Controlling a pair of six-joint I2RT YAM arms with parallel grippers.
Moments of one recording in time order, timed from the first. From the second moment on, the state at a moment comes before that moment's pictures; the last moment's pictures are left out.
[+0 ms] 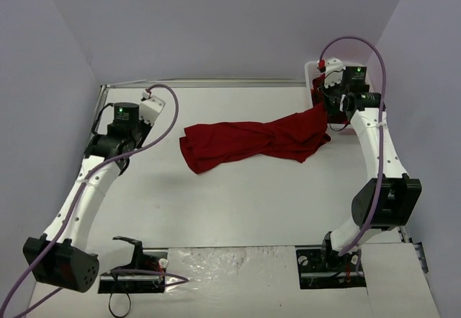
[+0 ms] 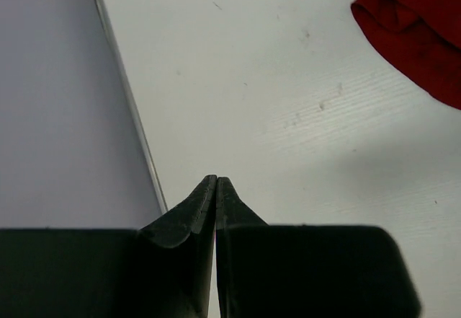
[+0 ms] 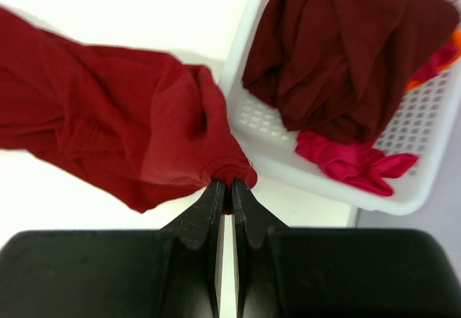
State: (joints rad) left arm -0.21 1.16 1.21 -0.68 -0.24 0.43; right arm -0.03 1.59 1.56 -0.66 -0.11 -0.37
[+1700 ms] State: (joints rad) left arm -0.17 2.23 1.83 -0.66 0.30 0.14; right arm 0.03 1.81 1.48 -0.65 -0.10 -0.40
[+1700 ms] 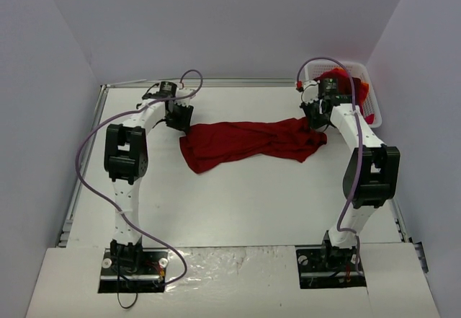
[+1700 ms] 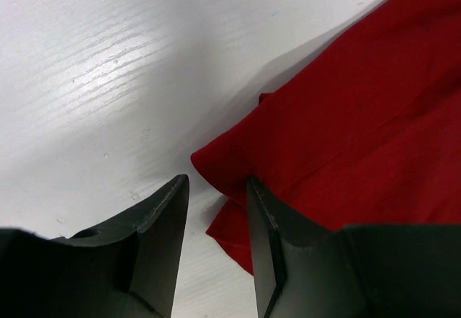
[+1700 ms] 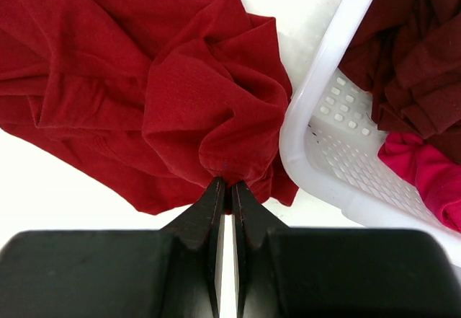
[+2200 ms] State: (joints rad) left arm -0.18 2.28 1.88 -0.69 0.32 0.14; right arm 0.03 1.83 1.48 -0.65 -0.08 -0.40
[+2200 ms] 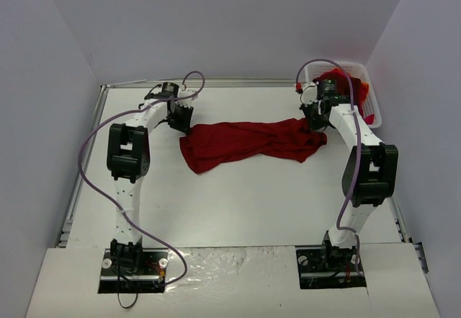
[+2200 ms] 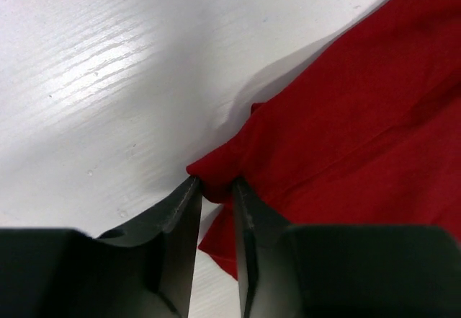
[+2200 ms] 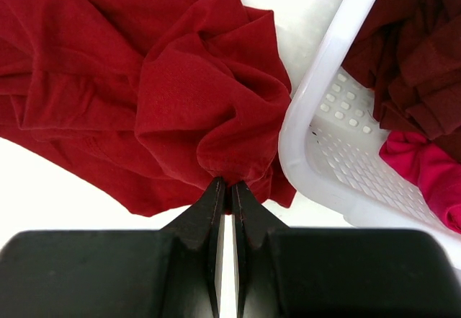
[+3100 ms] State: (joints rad) left arm -0.17 2.07 1.96 -0.81 0.08 0.20; right arm 0.05 1.81 1.60 -0.67 -0.06 -0.41
